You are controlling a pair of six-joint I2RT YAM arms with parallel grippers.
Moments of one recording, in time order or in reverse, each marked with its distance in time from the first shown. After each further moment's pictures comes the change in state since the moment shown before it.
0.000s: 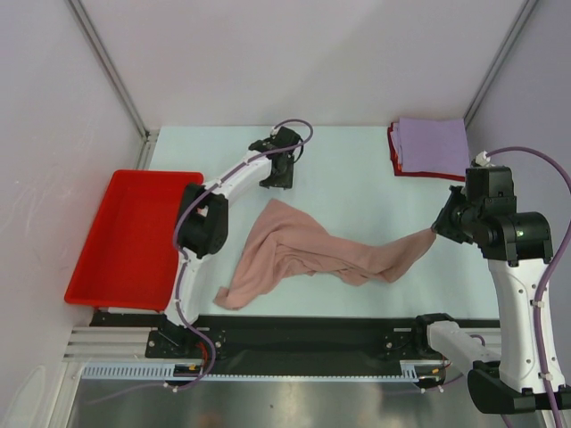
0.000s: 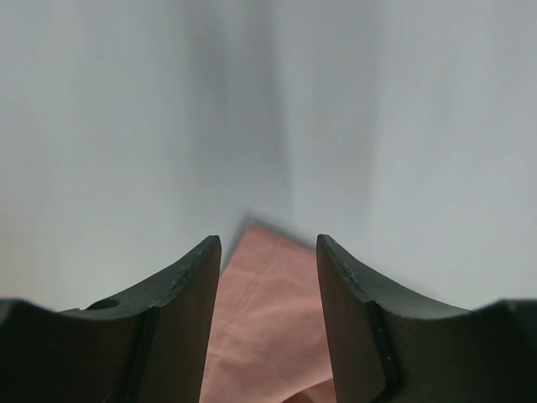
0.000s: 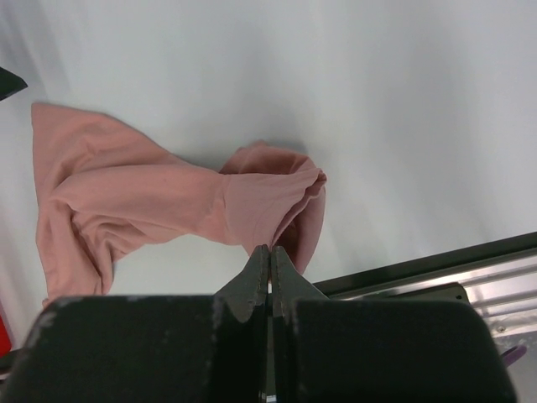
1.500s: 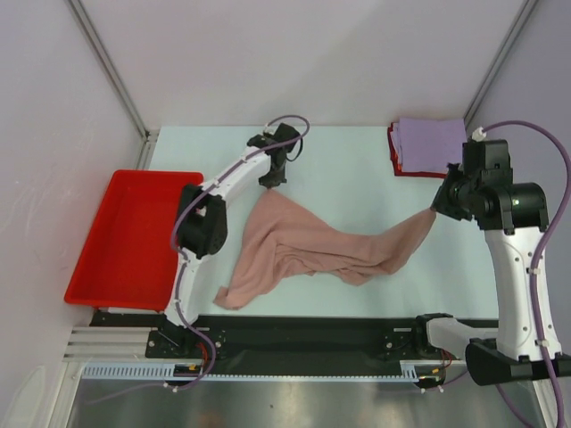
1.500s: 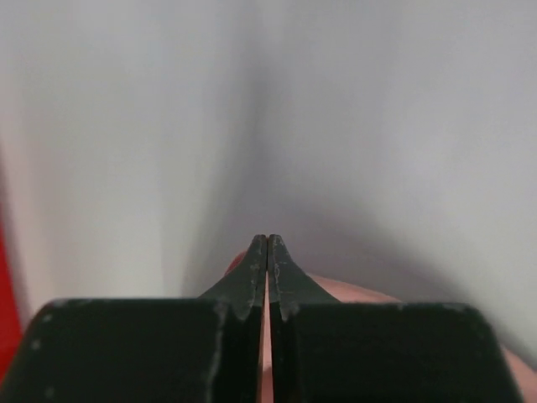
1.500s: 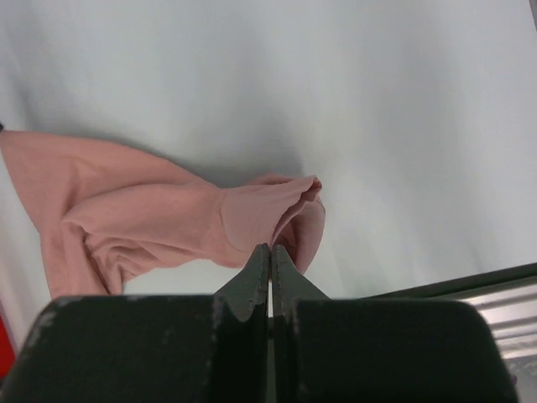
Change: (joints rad) left arm -0.001 0.031 0.084 -0.164 -0.103 -0.101; right arm 0.000 0.139 0.127 0.018 0.018 -0.028
